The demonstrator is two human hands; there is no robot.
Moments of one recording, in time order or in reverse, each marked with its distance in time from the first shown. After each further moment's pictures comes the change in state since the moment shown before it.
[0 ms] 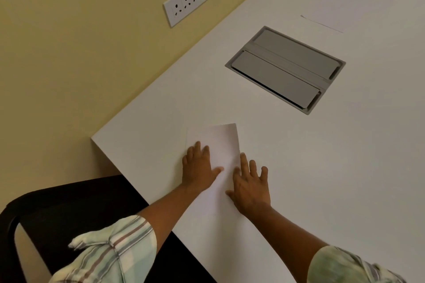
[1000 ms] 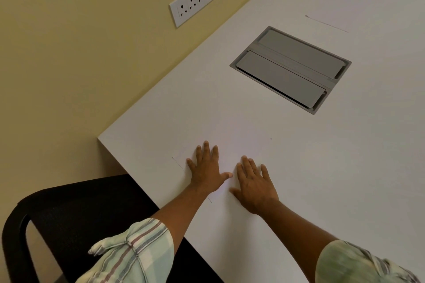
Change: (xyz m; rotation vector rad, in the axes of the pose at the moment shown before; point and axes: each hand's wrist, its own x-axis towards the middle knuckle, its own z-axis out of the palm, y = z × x) left_hand 0.001 0.003 0.010 0.063 -0.120 0.016; right_hand 0.011 0.010 0.014 0.050 -0.076 -0.127
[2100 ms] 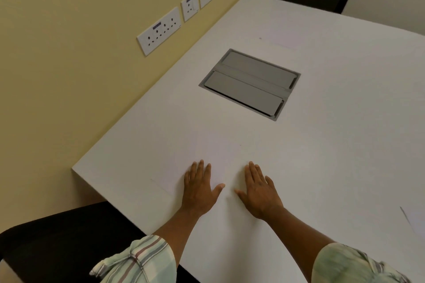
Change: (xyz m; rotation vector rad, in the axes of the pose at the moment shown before) left_hand -0.037 0.034 0.007 0.006 0.195 0.211; right_hand -0.054 0.061 -0.012 0.293 0.069 0.243
